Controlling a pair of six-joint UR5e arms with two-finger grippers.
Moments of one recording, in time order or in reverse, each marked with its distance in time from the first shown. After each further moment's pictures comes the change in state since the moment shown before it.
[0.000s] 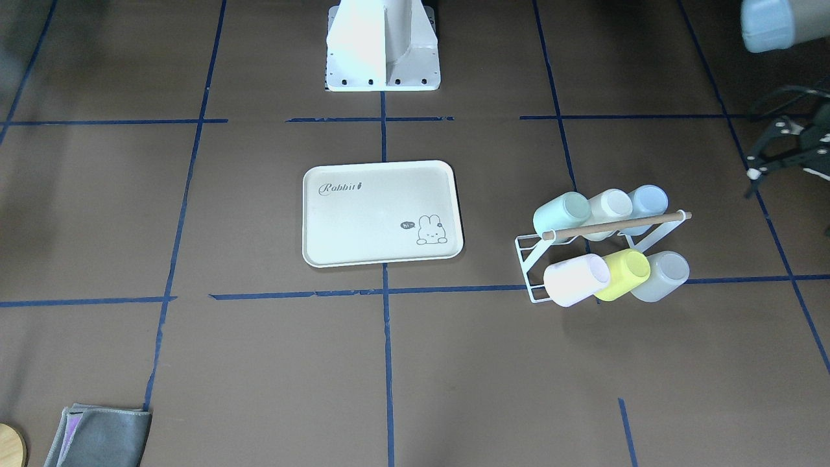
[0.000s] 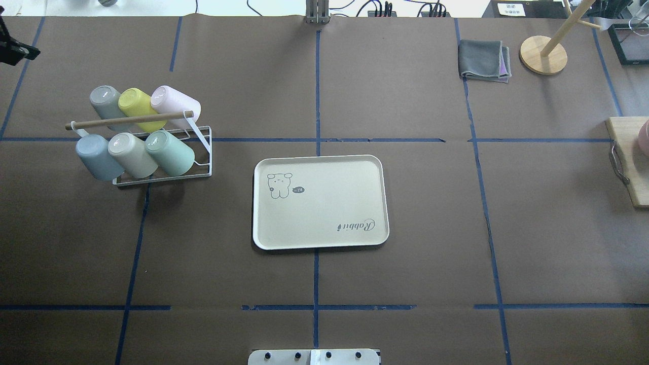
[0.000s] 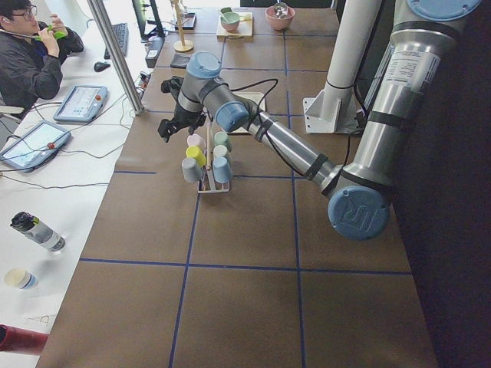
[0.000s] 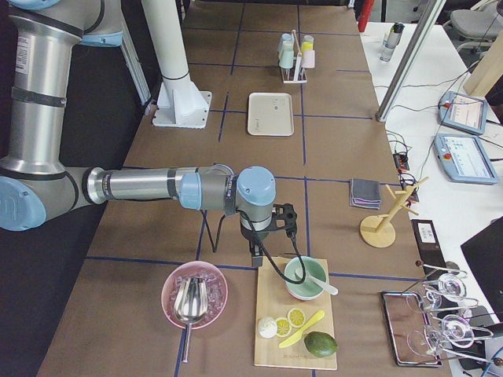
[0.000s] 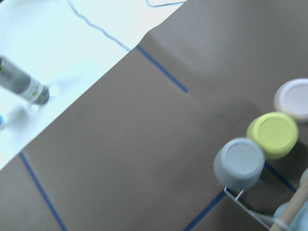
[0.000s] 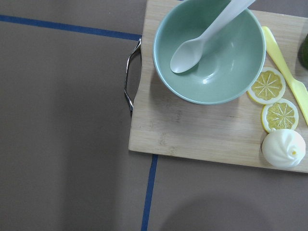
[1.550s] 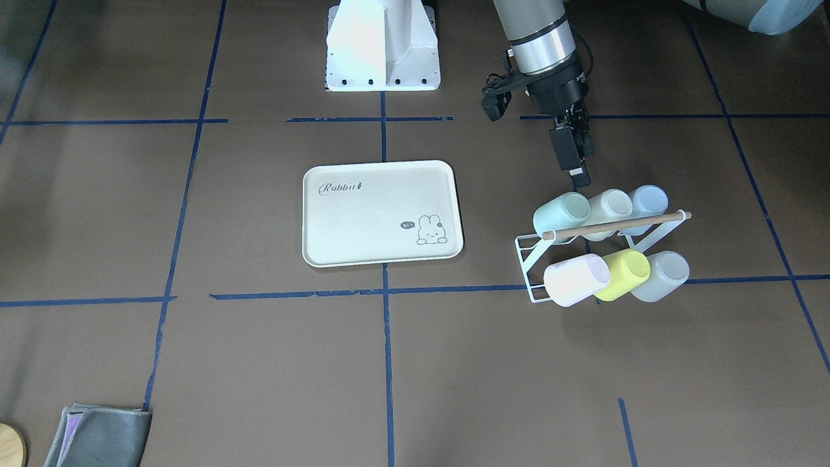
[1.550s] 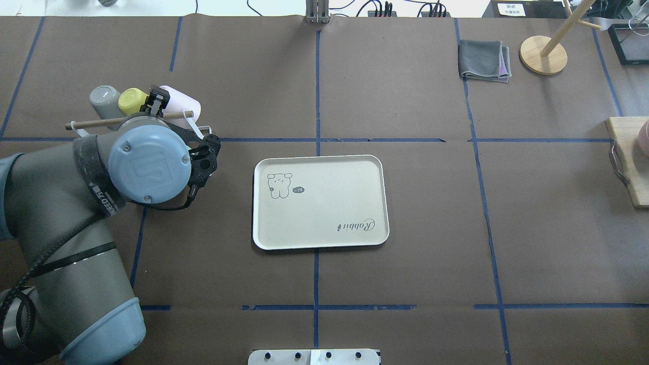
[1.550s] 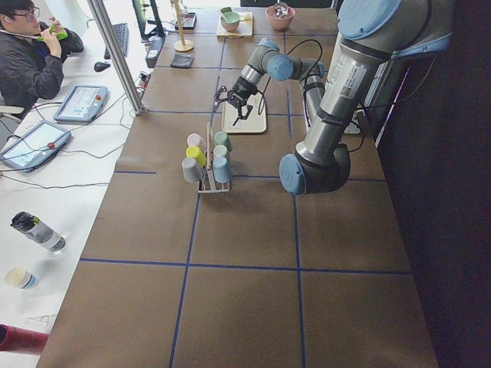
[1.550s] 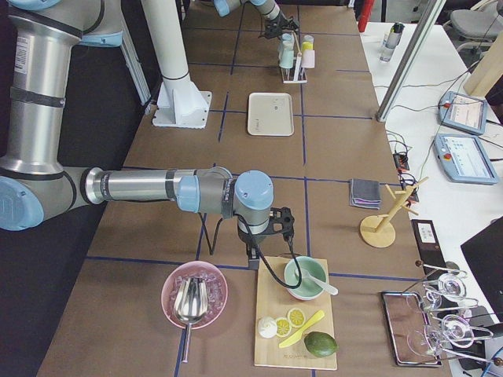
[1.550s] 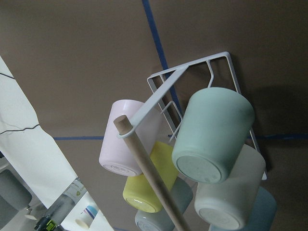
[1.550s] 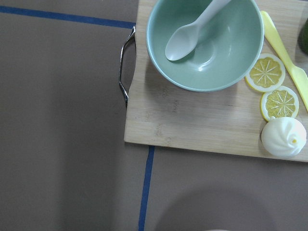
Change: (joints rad) left arm 0.719 -0.260 -0.171 0.849 0.983 0.571; right arm 0.000 -0.015 -0.011 -0.002 0.001 -0.002
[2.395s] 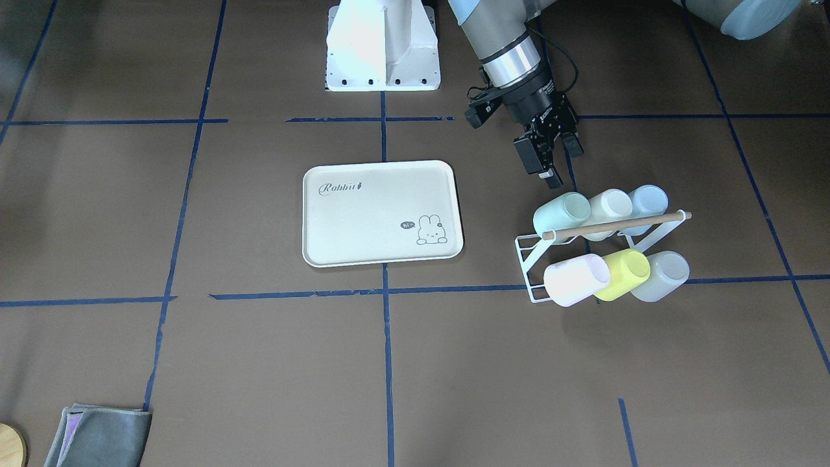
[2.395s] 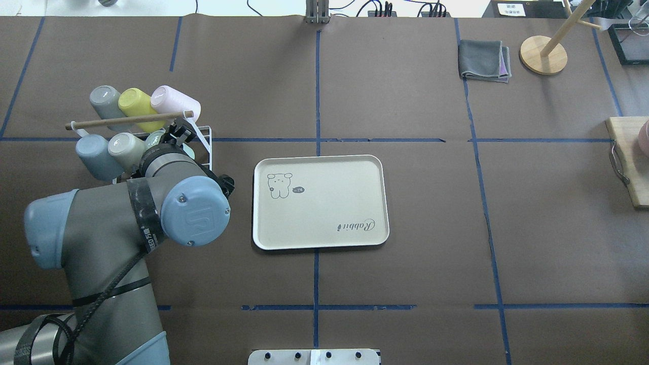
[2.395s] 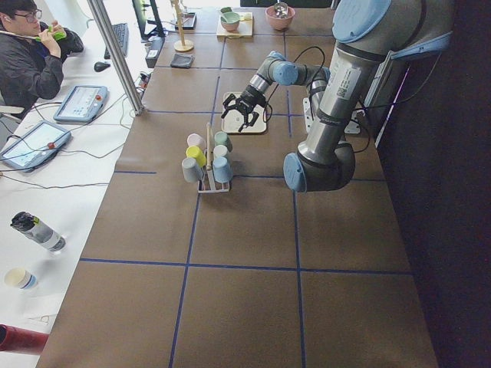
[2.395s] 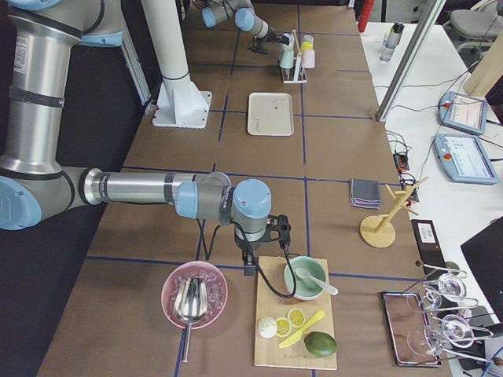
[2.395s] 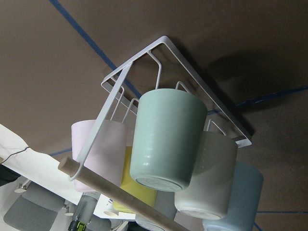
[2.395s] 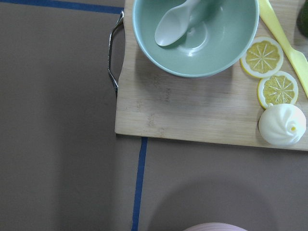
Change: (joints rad) left arm 0.094 -0.005 0.088 0.044 0.110 0.072; right arm 0.000 -0.007 -0.037 0.005 0.001 -0.005
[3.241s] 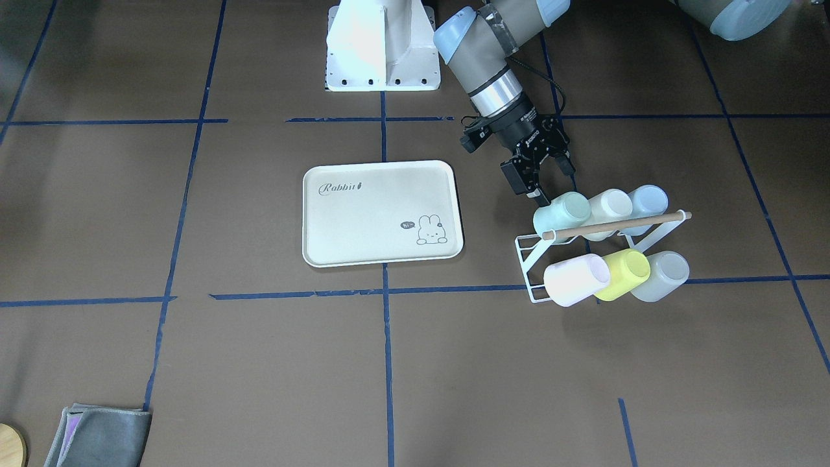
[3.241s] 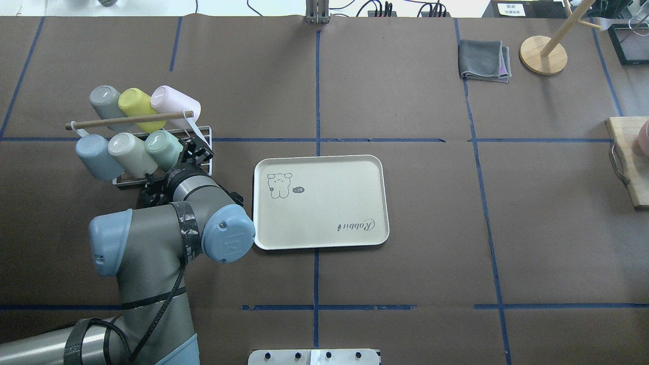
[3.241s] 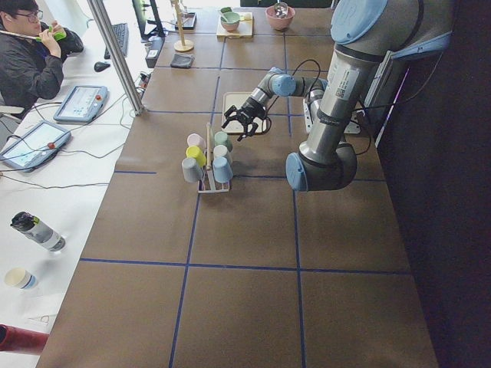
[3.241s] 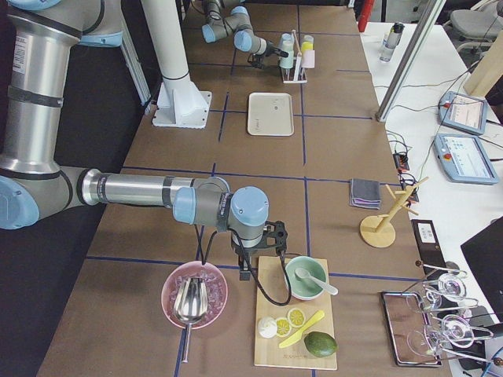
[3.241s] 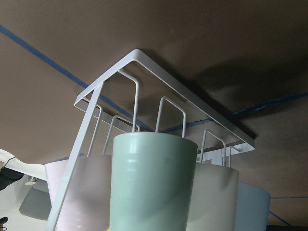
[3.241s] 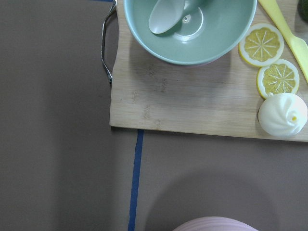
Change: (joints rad) left arm 0.040 -0.001 0.150 -0.058 0.082 -0.011; right arm 0.000 -0.012 -0.011 0.004 0.004 -0.003
